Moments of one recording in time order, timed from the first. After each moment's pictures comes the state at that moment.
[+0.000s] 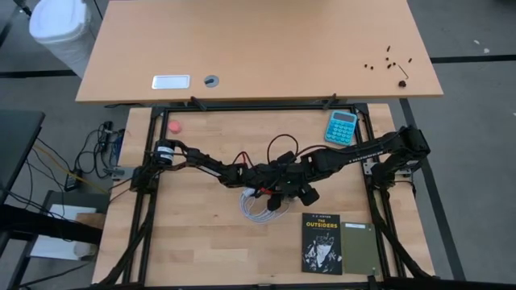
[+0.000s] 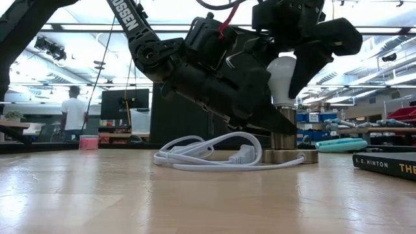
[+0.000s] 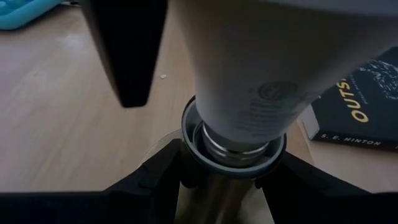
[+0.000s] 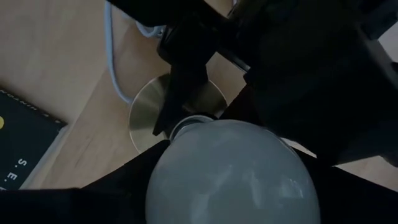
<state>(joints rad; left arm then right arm) -0.01 2.15 1.17 0.53 0.01 -0.11 0.15 1.64 1.26 -0.88 0.12 -0.42</state>
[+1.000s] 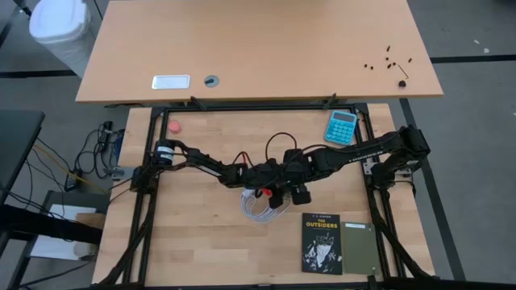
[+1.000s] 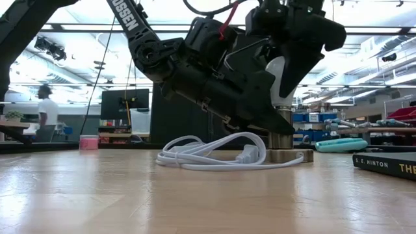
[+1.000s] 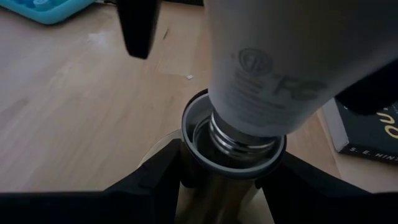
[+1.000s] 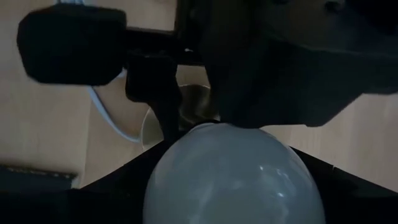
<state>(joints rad) -0.01 2.15 1.17 0.53 -0.08 -0.16 0.14 1.64 1.26 -0.88 0.16 0.00</state>
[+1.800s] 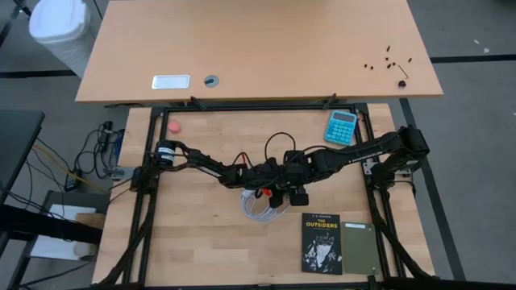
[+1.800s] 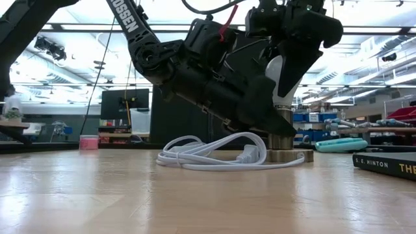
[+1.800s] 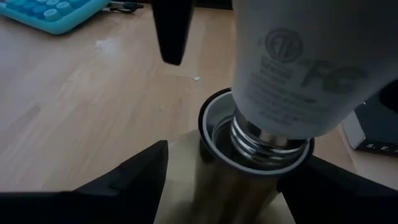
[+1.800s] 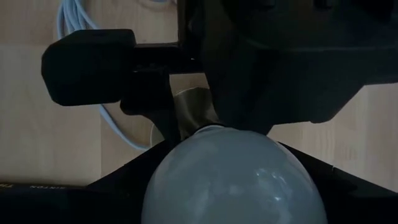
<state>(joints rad) -0.02 2.15 1.17 0.57 -0.10 -0.10 0.14 1.65 1.26 -0.87 0.17 0.09</state>
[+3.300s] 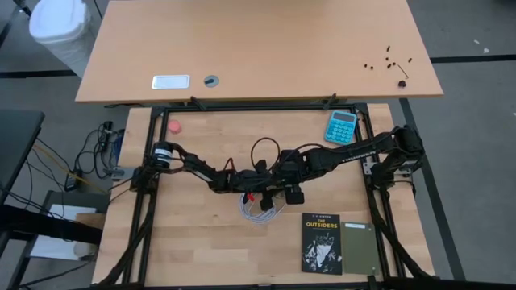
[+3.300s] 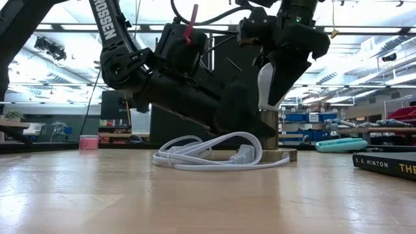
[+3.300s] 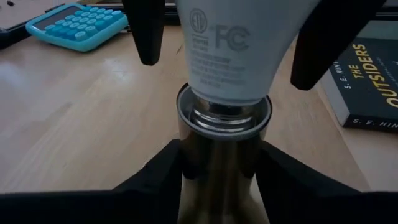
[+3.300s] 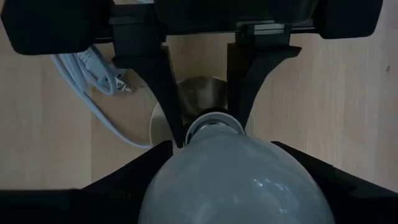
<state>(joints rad) -0.06 2.12 0.96 0.86 -0.19 -0.05 0.11 1.69 1.26 -0.82 0.13 0.05</state>
